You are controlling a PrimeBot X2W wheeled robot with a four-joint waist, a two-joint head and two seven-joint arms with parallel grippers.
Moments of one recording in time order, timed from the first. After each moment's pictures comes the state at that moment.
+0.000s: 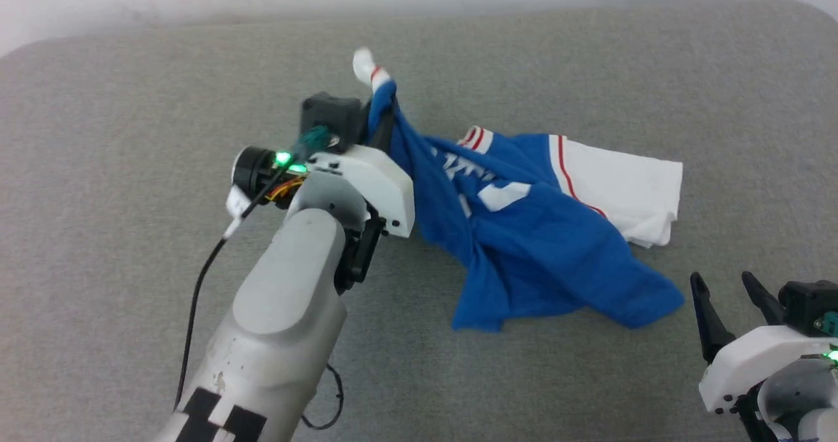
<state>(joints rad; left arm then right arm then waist) -0.74 0.05 -0.44 0.62 -0.30 0.10 0.02 -0.01 -0.10 -0.16 0.07 0.13 0.13 0.16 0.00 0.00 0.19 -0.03</state>
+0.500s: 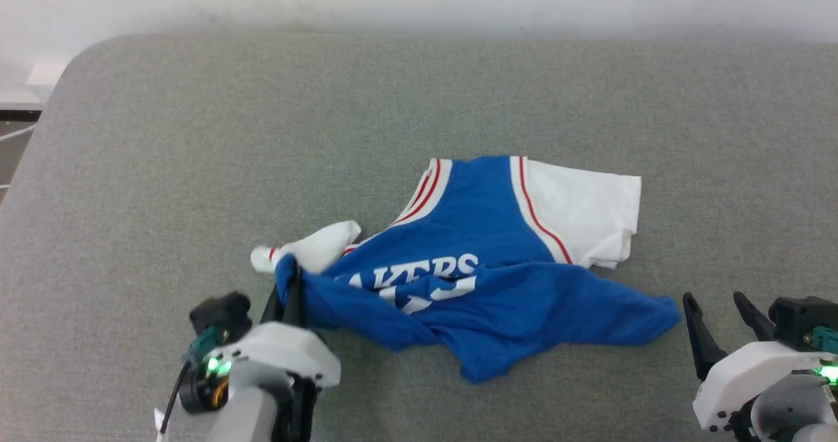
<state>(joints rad) -0.27 0.05 -0.18 0.51 -0.48 0.09 -0.26 0.03 -0.09 -0.16 0.06 0.12 0.13 0.18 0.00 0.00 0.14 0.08</state>
